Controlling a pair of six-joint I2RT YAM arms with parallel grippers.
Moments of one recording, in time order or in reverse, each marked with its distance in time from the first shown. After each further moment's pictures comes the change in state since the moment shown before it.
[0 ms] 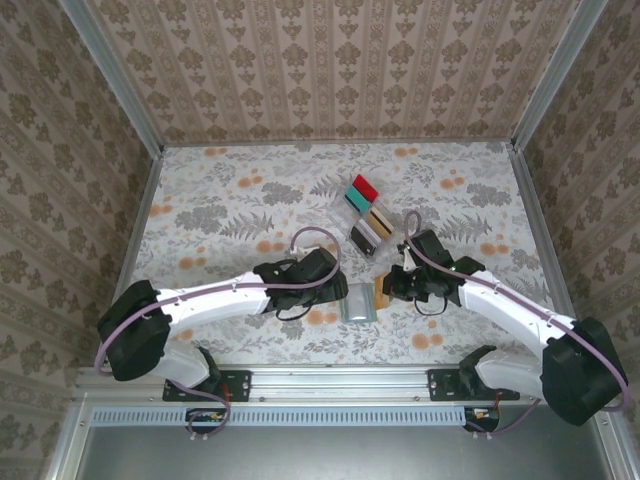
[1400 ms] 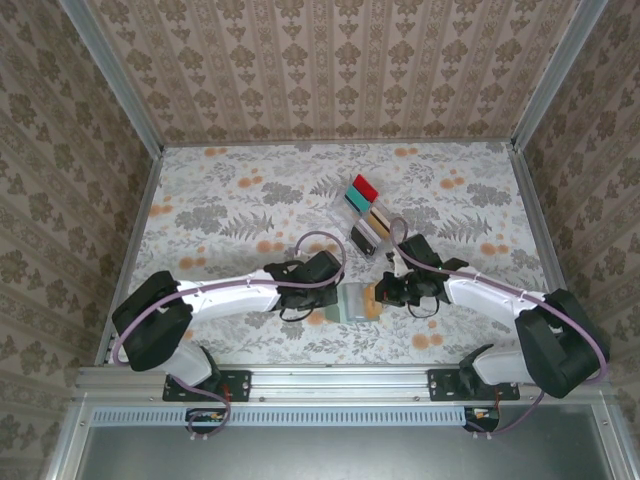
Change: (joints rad) left arm 0.014 0.093 -0.028 0.033 0.035 0.003; right arm 0.007 0.152 -0.056 0.159 -0.108 -0.058
